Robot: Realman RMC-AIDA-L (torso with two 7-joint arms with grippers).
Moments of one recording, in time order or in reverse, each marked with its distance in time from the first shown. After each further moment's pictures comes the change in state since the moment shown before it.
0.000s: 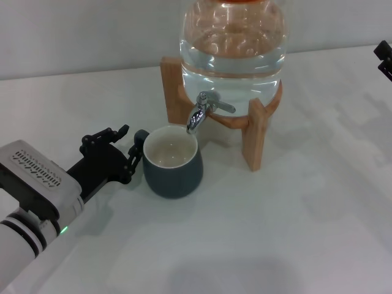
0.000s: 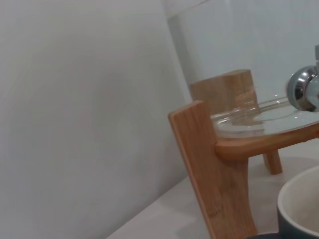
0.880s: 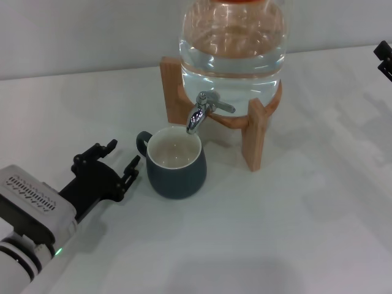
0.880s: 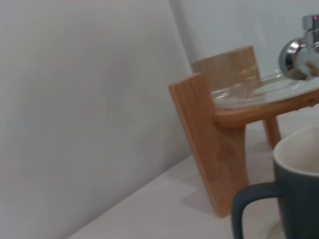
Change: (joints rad) left arm 0.082 -0.003 -0.007 0.029 -0.023 0.002 0.073; right arm 0.000 0.000 0.000 0.000 0.000 -0.003 -0.001
